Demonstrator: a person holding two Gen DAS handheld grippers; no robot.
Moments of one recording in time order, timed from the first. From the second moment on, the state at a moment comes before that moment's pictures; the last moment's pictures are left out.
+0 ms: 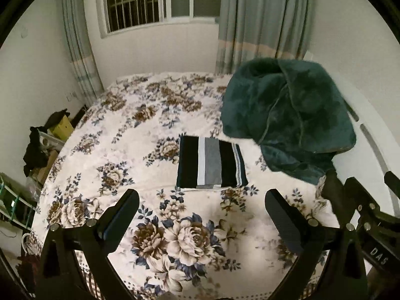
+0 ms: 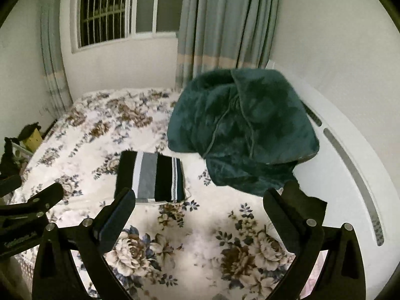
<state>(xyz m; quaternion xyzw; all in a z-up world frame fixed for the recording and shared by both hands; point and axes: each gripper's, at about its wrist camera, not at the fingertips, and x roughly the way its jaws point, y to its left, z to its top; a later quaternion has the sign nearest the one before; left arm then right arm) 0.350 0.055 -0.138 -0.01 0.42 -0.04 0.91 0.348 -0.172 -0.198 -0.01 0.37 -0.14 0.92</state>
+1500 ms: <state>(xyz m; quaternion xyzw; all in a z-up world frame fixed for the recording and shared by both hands) 0.242 0.054 -0.074 -0.02 0.37 0.00 0.93 0.220 -0.181 -0.100 0.00 0.32 -0.10 0.94</state>
